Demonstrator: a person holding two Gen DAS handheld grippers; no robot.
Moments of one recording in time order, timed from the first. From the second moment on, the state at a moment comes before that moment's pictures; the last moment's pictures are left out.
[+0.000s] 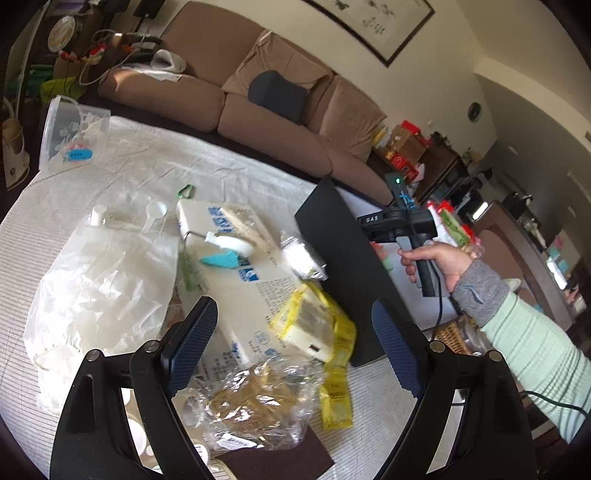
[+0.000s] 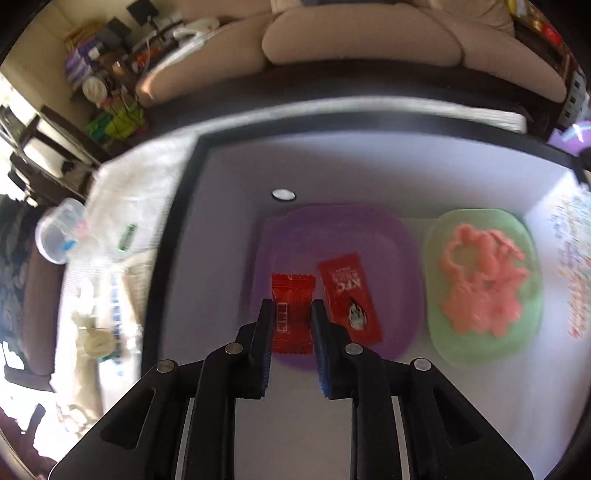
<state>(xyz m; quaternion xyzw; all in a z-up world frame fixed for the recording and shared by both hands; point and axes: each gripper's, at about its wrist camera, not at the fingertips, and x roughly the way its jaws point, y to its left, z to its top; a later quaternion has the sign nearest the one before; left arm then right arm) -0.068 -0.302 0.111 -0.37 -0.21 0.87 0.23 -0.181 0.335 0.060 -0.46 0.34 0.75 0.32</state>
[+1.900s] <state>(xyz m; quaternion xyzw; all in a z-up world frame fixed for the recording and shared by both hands) -0.051 -0.378 0.116 -0.35 -0.28 0.88 0.15 -0.424 0.240 0.069 -0.50 0.23 0.80 0.24</state>
